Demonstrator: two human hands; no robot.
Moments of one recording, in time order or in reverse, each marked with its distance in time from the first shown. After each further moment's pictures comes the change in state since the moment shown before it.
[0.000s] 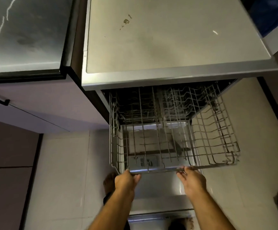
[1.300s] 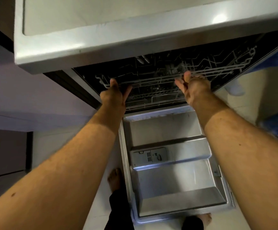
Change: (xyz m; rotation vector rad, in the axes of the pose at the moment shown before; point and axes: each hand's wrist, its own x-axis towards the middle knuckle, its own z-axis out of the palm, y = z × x) left_hand 0.061 0.204 0.160 -0.245 -0.278 0.416; right_hand 0.108 -0.135 0.236 0.250 -0.294 -0.187
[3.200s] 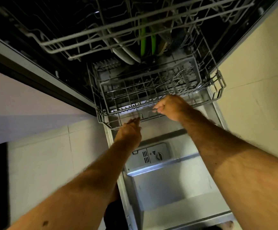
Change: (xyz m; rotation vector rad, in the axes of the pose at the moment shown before) left_hand 0.115 -0.214 -0.108 1.936 -0.495 0.417; right_hand 0.111 0.137 -0.132 -1.760 -0.502 -0.375
